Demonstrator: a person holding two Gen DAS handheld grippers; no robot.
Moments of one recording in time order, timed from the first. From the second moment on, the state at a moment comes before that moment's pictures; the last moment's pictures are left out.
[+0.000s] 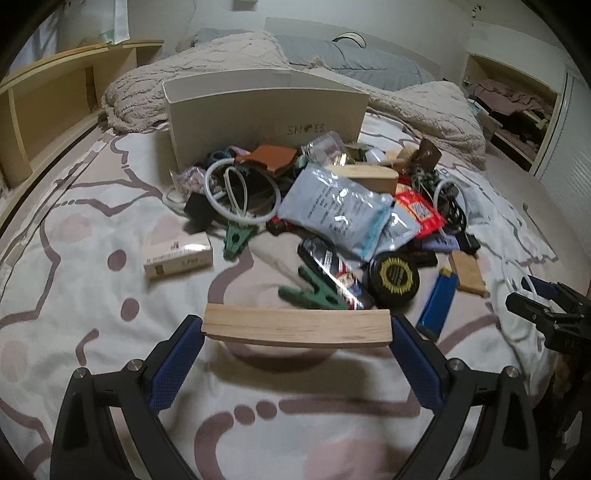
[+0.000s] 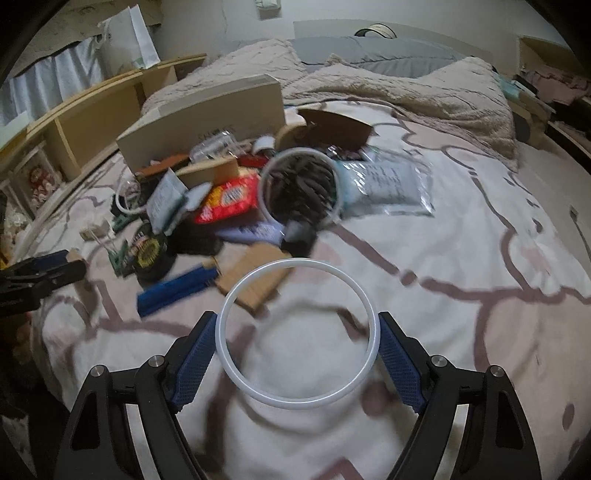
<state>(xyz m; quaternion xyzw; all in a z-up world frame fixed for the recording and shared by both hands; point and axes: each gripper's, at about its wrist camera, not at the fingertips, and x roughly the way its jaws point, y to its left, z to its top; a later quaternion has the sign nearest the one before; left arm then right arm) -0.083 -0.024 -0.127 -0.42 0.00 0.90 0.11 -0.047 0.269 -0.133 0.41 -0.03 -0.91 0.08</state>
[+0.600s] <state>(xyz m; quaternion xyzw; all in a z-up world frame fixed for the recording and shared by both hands) -0.161 -0.023 -0.070 -0.34 0.00 0.93 0.10 -0.135 0.217 -0.088 0.37 0.00 -0.92 0.15</state>
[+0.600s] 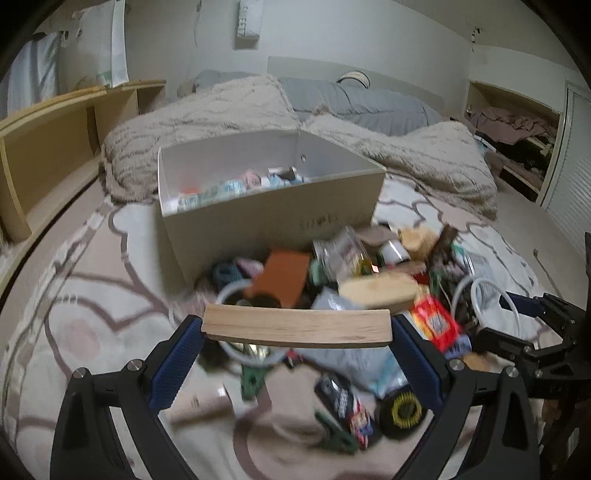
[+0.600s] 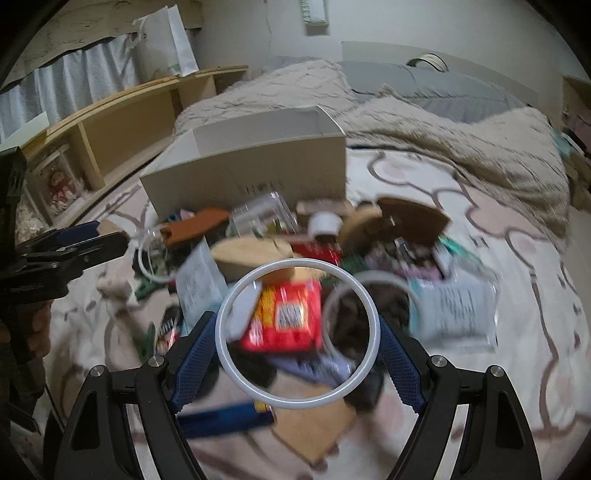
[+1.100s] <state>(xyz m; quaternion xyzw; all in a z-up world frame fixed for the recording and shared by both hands) -0.244 -0.036 -0.038 -0.30 0.00 0.95 0.07 -0.212 0.180 -0.062 0.36 0.00 -0.91 0.19</state>
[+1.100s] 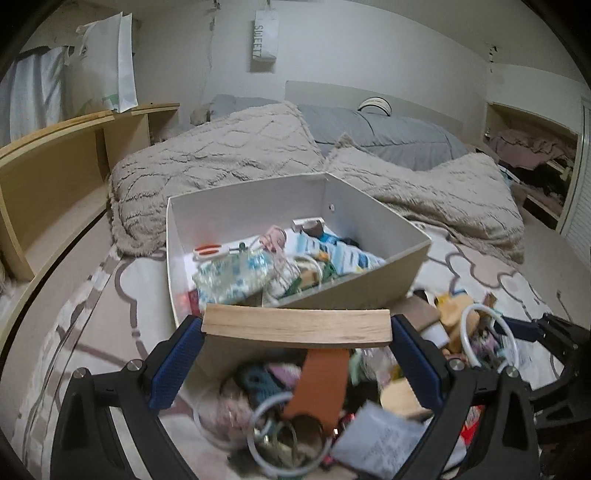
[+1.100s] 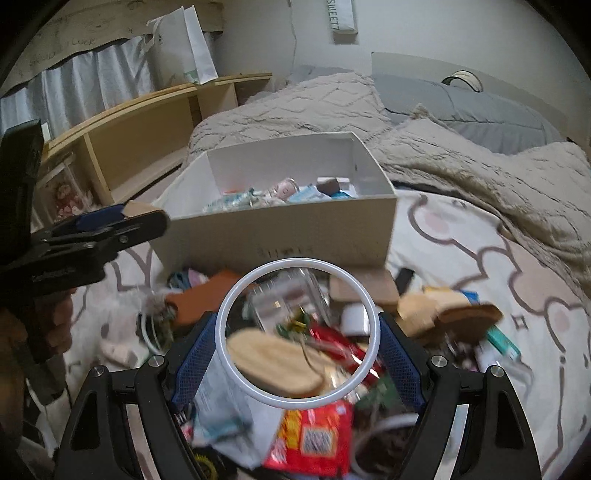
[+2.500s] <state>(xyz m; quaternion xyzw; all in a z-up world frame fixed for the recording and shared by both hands) -0.462 -0.076 -0.039 -0.45 -0.06 0.89 -0.04 -0.331 0.133 -0.037 0.37 0.06 -0.90 0.21</state>
